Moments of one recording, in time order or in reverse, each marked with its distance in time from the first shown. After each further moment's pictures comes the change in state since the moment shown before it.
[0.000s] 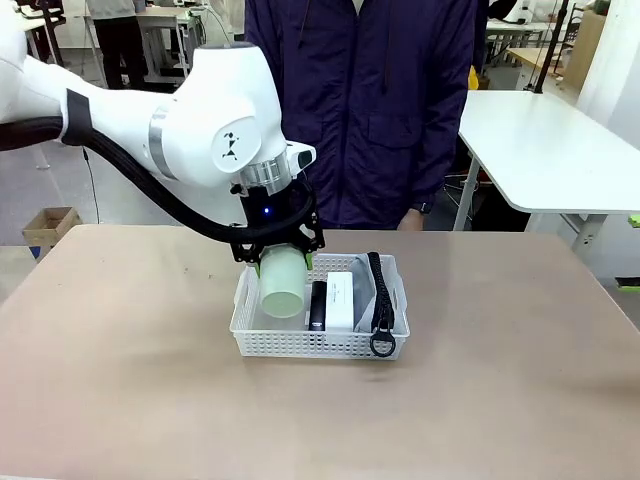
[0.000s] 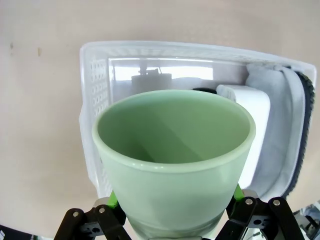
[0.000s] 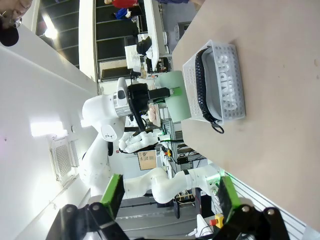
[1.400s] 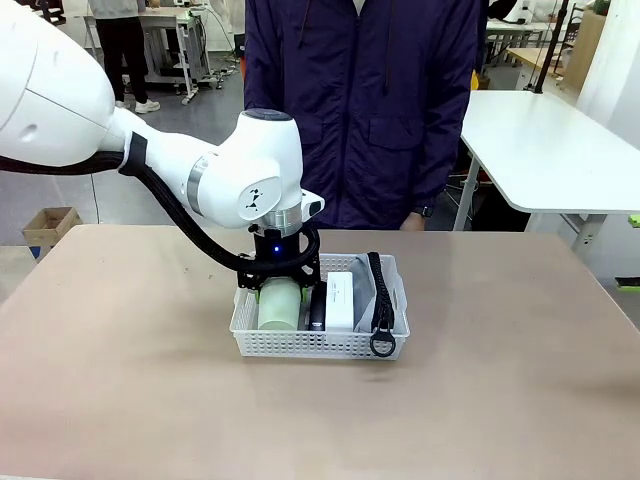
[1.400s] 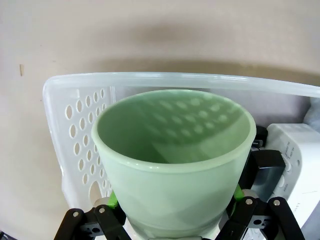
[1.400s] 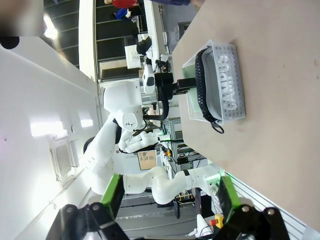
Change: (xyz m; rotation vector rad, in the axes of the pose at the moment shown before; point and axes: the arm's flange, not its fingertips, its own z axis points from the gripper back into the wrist) left arm 0.022 0.001 -0.084 0.141 0.034 -0.027; right arm 0.000 0.000 0.000 0.000 0.000 0.000
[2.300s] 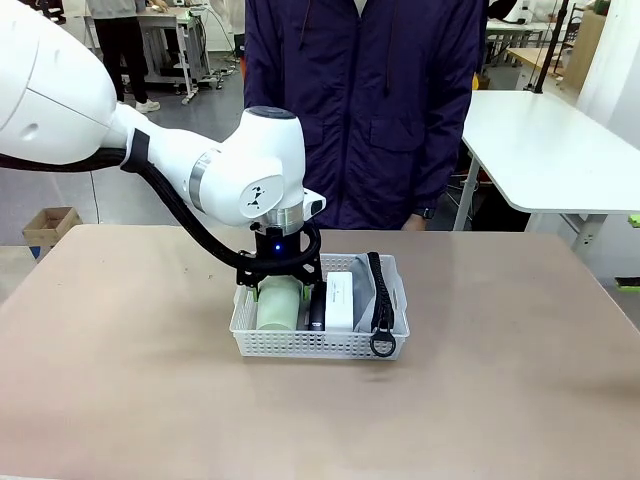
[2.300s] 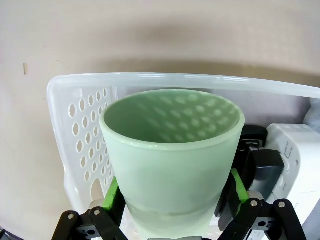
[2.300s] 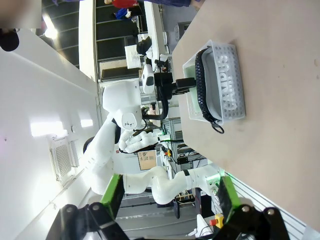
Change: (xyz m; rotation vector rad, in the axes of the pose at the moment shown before) left arm 0.001 -0.002 0.002 0.016 0.000 0.003; right arm 0.000 0.000 0.000 0.000 0.000 0.000
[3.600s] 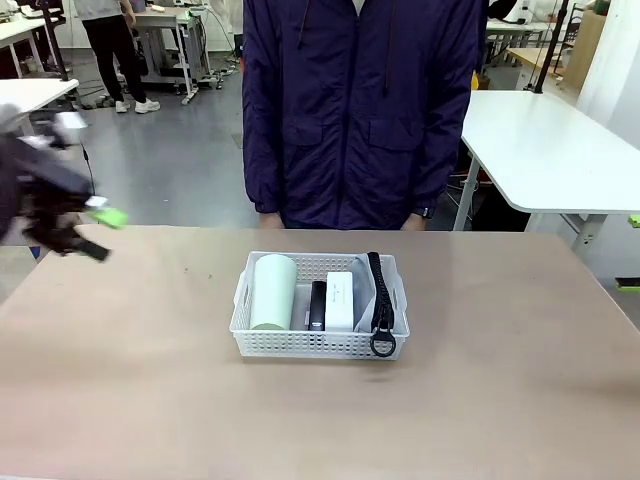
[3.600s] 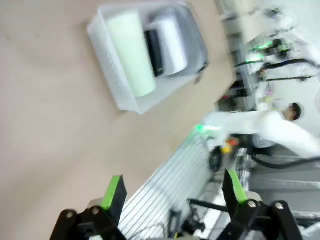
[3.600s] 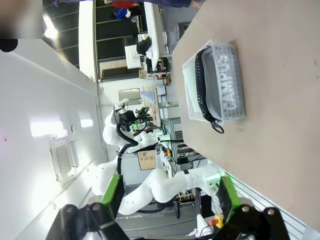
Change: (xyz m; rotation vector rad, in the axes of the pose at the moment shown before) left arm -0.096 0.353 0.134 -1.003 -0.092 -0.343; right arm 0.000 0.000 0.000 0.000 0.000 -0.001
